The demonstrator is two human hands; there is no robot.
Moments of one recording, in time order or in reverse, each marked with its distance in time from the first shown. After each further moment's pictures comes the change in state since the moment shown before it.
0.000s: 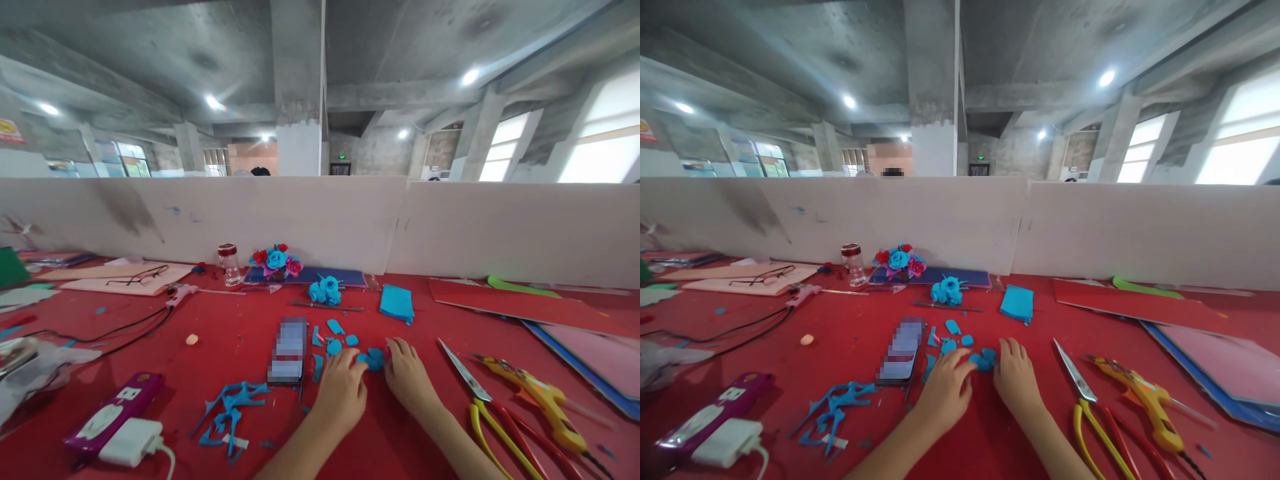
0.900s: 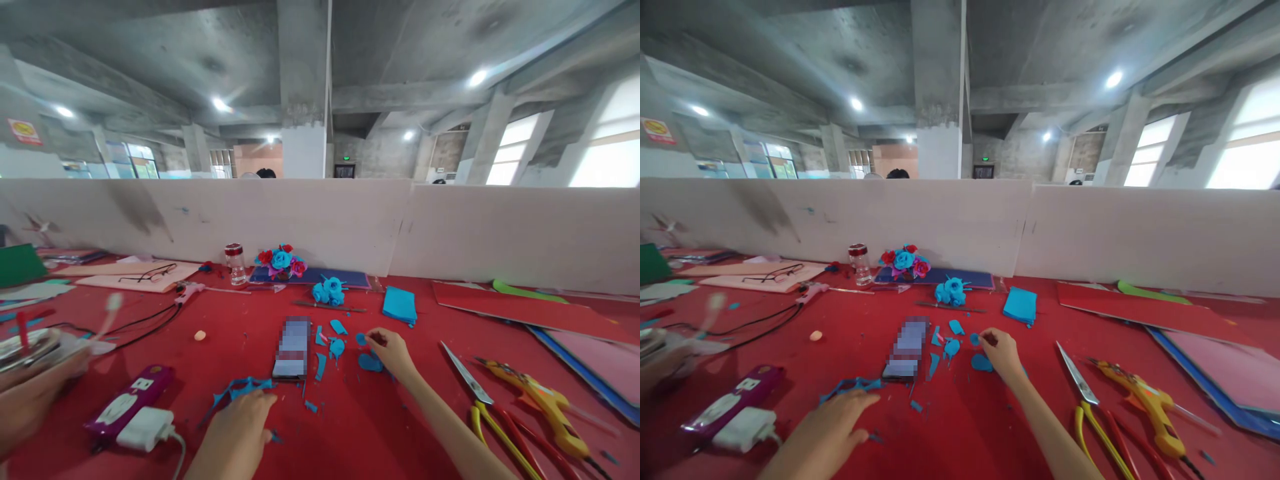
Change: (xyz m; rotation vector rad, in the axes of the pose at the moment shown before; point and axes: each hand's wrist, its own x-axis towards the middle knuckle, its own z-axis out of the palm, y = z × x) left_hand -0.076 -0.024 -0.138 0.281 -0.398 -0.600; right_hand 0.042 -0.021 -0.003 0.738 -0.063 0.164
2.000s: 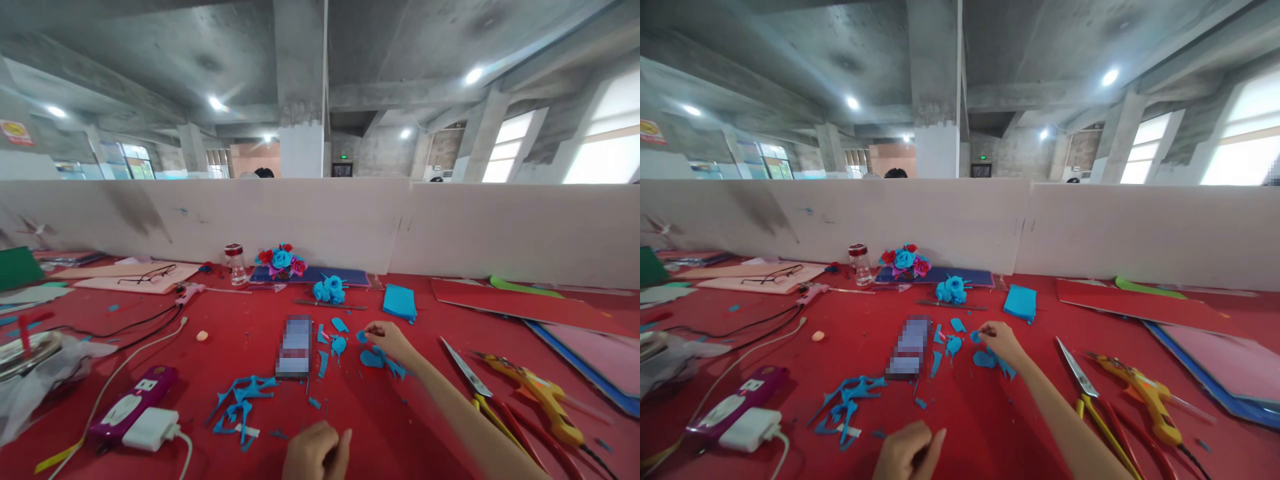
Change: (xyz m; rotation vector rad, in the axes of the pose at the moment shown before) left_hand 0.002 0.049 0.106 -0.444 0.571 0.518; right_hand 0.018 0.003 -0.004 0.076 -0.255 0.054
